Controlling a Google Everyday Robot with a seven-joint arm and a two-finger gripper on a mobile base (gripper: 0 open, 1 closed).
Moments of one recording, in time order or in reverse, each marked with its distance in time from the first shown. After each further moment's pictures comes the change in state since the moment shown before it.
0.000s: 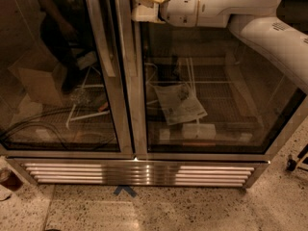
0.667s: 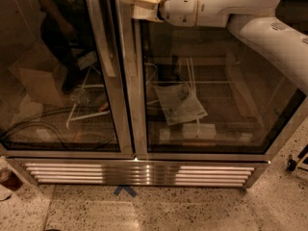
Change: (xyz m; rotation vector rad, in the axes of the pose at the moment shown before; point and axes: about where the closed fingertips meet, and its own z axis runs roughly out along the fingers) arm 0.001 0.000 0.006 0.008 -0.003 0.000
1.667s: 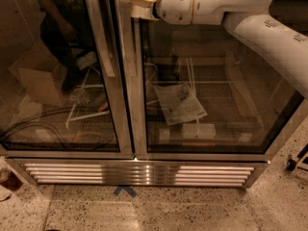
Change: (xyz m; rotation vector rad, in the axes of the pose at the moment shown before) arm 0.003 0.004 0.008 0.016 -0.013 0.000
